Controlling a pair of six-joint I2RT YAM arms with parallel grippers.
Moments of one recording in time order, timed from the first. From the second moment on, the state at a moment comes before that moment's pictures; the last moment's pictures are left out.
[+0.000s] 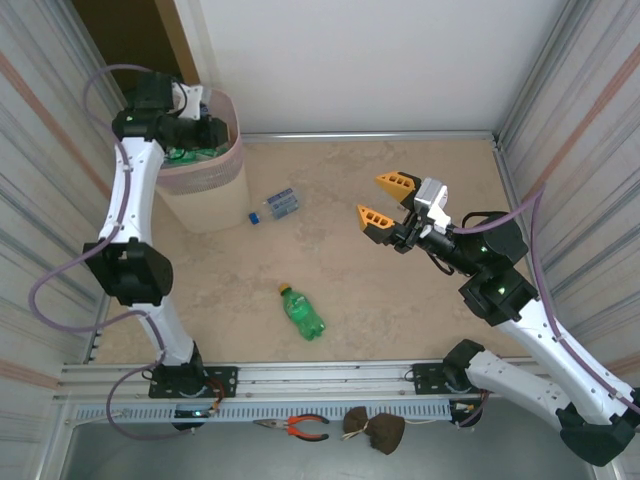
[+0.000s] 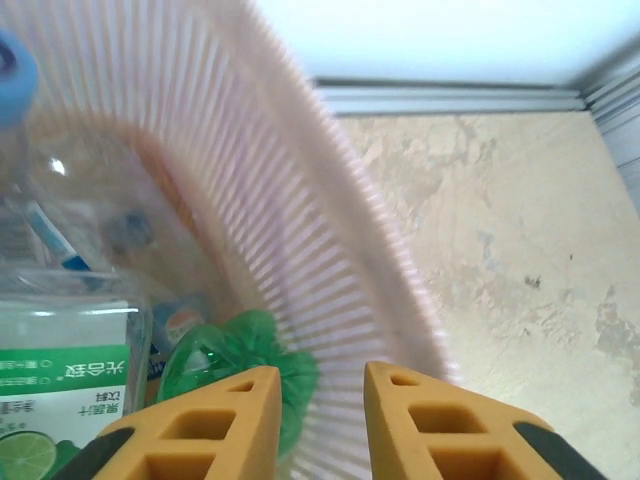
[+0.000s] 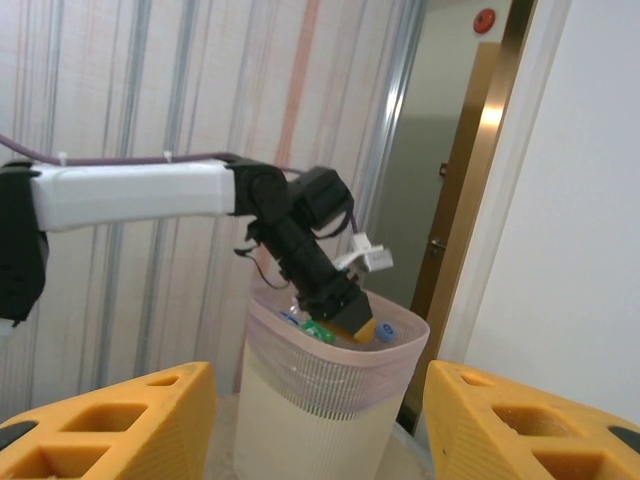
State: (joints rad) left arm 0.00 1.84 2.10 -1.02 0.46 -0.05; right arm 0.70 0.79 0.95 0.15 -0.32 -0.10
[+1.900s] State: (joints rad) left arm -0.47 2.47 2.33 -1.20 -0.26 0.48; right arm 0.70 0.80 0.95 0.12 -0.31 -0.11
